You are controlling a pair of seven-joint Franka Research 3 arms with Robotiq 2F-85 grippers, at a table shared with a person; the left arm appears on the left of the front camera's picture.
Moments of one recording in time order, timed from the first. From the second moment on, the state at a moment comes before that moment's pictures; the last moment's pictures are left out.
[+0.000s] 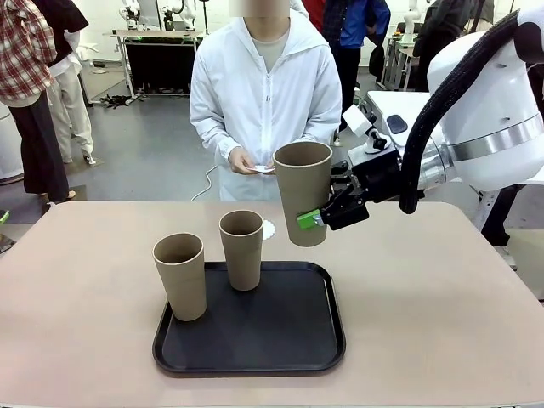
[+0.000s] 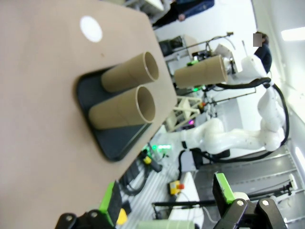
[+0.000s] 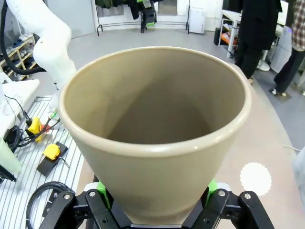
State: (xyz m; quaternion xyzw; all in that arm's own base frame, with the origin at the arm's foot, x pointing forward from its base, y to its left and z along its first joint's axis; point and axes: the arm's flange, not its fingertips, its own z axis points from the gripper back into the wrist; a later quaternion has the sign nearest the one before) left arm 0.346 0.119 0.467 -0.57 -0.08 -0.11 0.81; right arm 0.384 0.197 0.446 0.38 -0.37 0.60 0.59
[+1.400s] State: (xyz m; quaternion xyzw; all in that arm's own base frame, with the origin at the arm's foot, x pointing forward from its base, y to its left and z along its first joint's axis) left arm 0.346 0.120 0.467 -0.57 -0.08 -0.11 0.81; right arm 0.580 0.226 0.400 0.41 -0.38 0.59 0.58
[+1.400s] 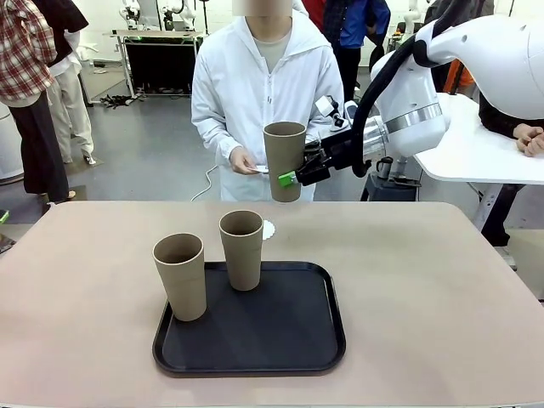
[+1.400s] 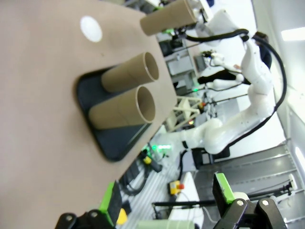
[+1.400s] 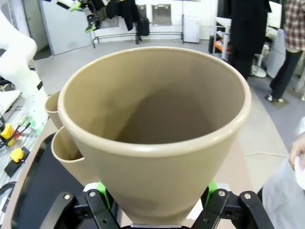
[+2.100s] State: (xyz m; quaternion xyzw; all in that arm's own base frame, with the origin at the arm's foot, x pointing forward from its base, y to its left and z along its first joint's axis) left arm 0.346 0.120 0.467 -0.57 -0.08 -0.11 0.81; right arm 0.574 0.230 0.400 0.43 -0.36 0.60 0.56
